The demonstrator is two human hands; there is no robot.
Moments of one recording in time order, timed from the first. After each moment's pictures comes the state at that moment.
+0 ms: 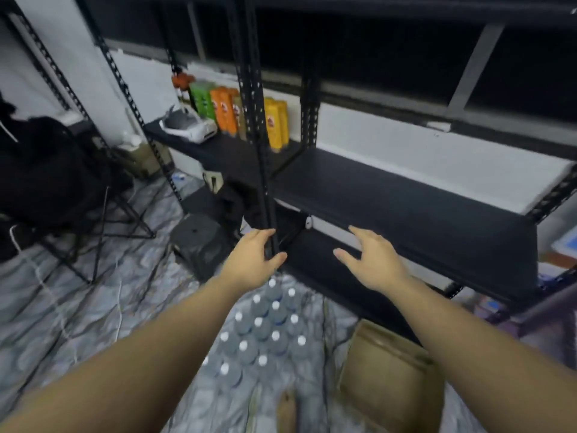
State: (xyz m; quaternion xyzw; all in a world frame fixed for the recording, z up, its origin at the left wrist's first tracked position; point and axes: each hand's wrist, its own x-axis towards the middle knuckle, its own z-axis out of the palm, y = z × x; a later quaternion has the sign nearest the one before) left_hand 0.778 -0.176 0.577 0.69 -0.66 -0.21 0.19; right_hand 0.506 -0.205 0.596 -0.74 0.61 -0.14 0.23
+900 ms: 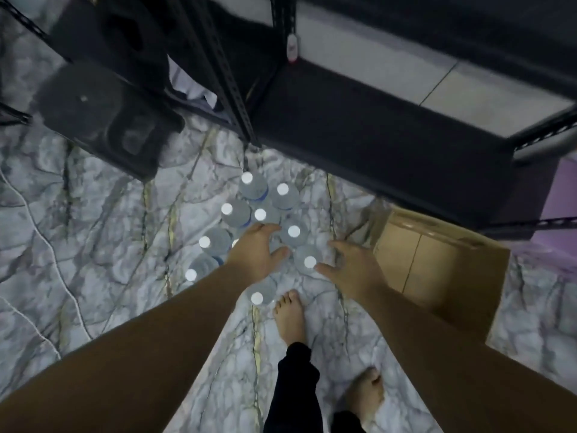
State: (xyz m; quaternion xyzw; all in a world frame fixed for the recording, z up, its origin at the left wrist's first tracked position) left_hand 0.803 -0.282 0.128 0.66 -0.62 -0.42 -0.03; right_hand 0.572 -0.254 0.145 -0.54 0.69 0.01 0.48
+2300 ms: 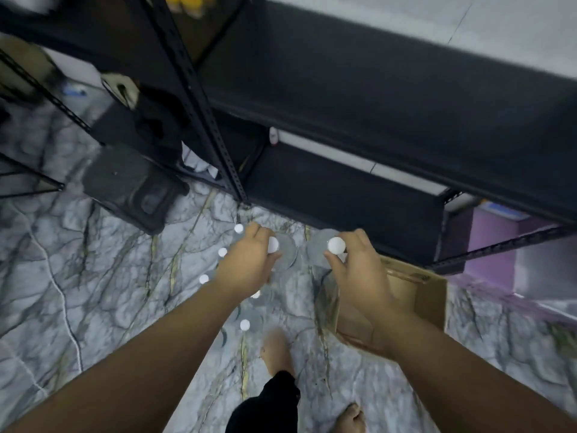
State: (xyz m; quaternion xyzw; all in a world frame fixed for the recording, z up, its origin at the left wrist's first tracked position) left_hand 0.752 -0.276 0.333 0.61 -0.75 -0.25 0.08; right_hand 0.517 -0.243 0.325 -0.64 0.67 -0.25 0.28
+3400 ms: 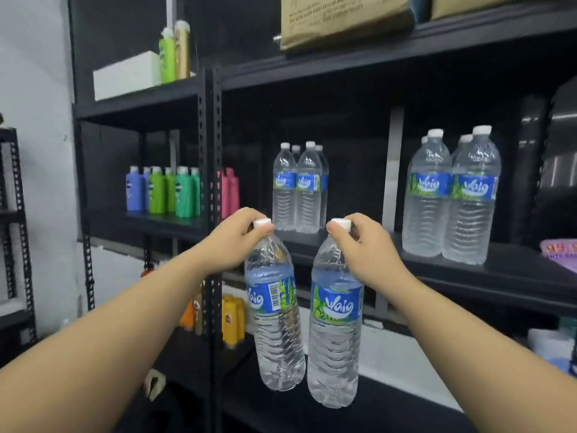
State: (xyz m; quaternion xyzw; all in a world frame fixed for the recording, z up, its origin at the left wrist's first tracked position) left_hand 0.730 -0.277 0.981 0.46 -0.78 -0.01 0.42; right_hand 0.468 -0.266 0.966 -0.70 0.46 -0.55 0.08
